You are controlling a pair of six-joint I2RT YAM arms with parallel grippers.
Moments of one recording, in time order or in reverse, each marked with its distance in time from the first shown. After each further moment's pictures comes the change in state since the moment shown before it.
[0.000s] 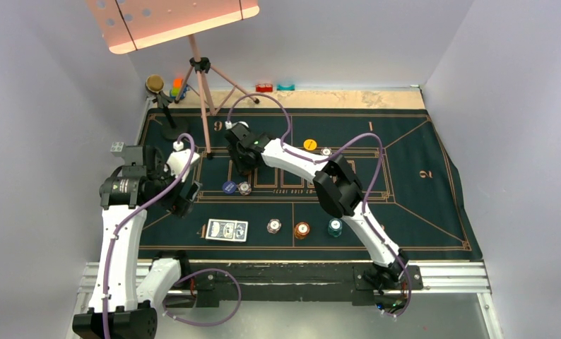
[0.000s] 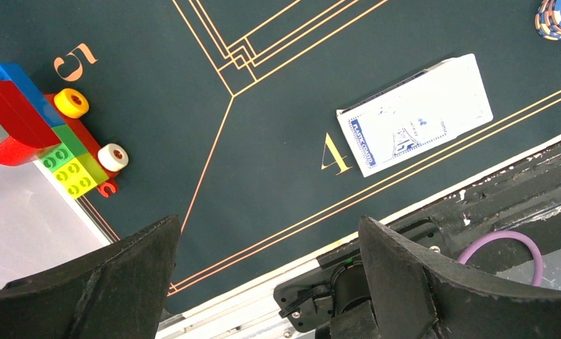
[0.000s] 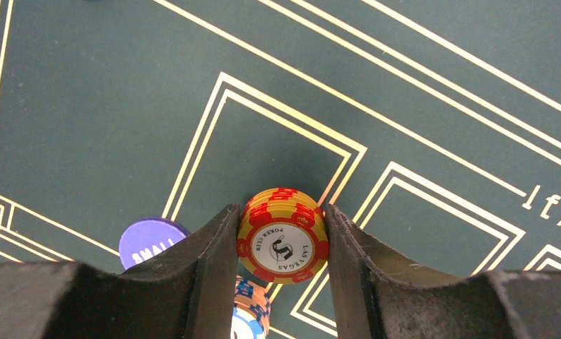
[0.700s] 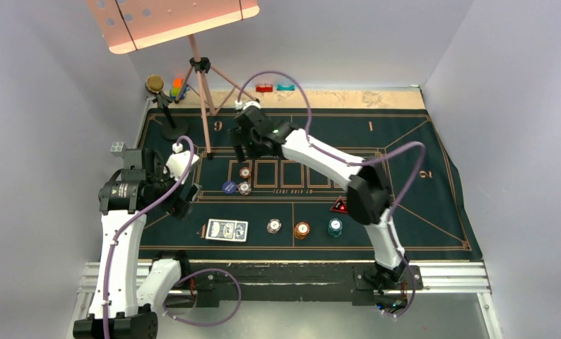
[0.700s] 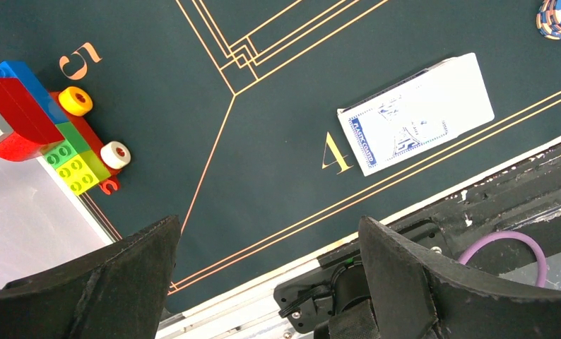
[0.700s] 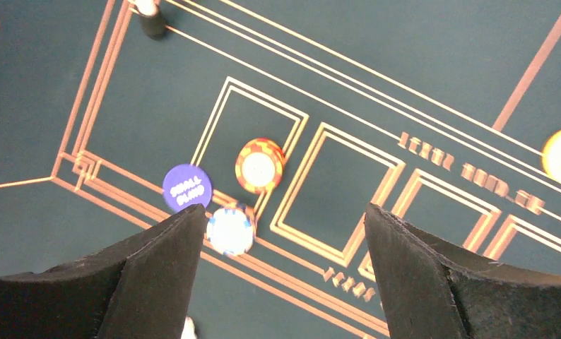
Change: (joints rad) left arm 0.000 -0.034 -0.013 -0.001 -0.005 -0.001; right arm -0.014 -0.219 -0.084 -0.042 0.049 -0.018
